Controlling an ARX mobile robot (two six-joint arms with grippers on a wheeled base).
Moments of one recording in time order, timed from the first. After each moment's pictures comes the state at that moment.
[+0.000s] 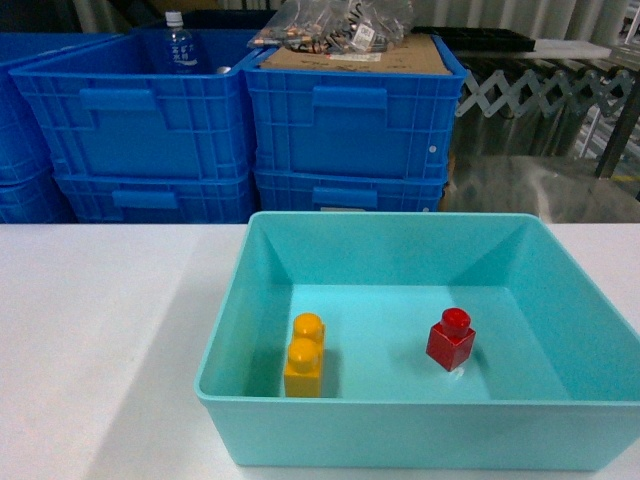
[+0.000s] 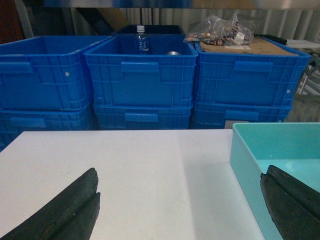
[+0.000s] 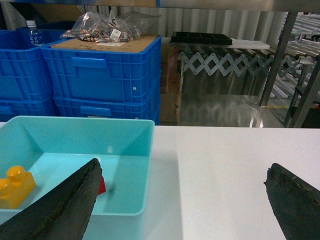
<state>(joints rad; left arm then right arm) 0.00 0.01 0.02 0.00 0.00 0.00 0.00 0.00 0.01 0.00 0.00 0.00</state>
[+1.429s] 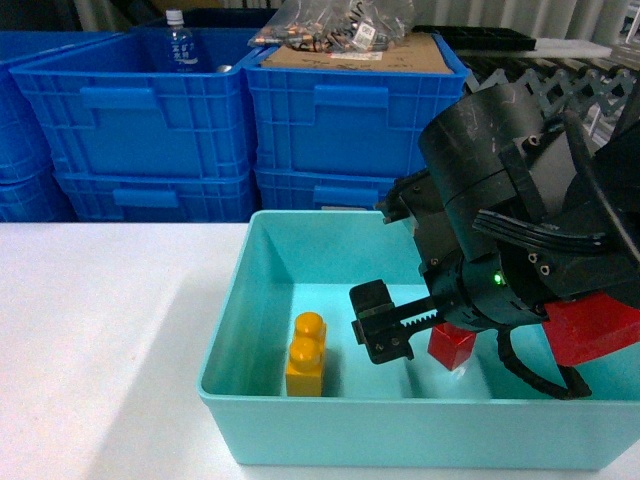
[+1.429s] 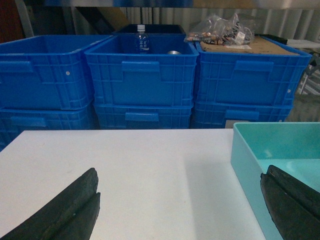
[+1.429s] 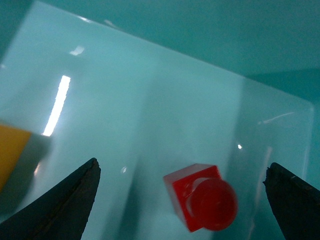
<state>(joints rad) 0.00 0.01 0.02 0.00 0.00 0.00 0.43 2.04 1.08 0.11 0.22 0.03</state>
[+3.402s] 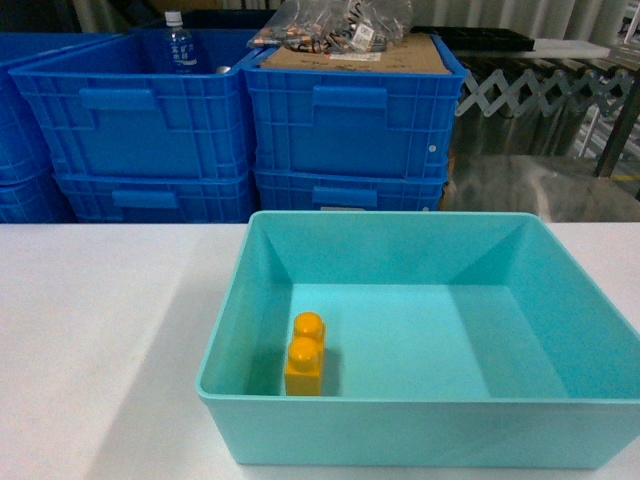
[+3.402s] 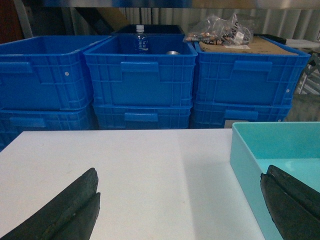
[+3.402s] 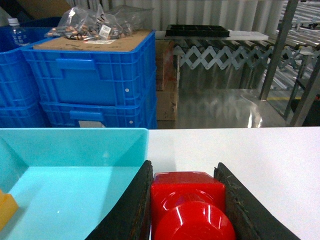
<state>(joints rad) 0.00 0.01 0.02 0.00 0.00 0.00 -0.01 0.73 0.06 0.66 0.01 0.02</state>
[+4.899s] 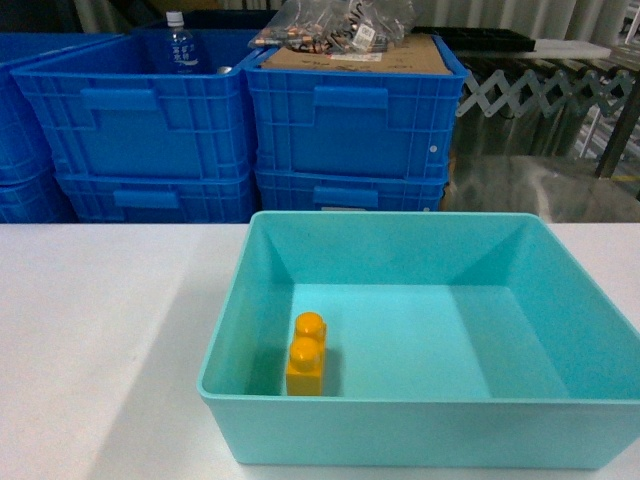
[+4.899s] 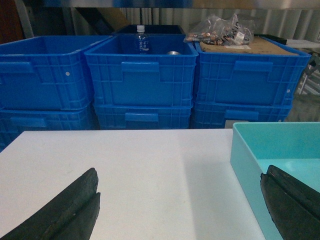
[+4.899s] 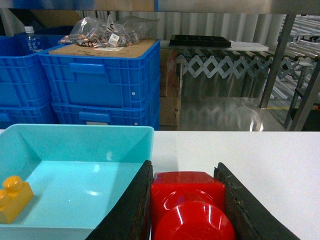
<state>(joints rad) 0.00 0.01 0.02 0.00 0.00 0.00 0.00 0.21 0.01 0.21 0.00 0.01</state>
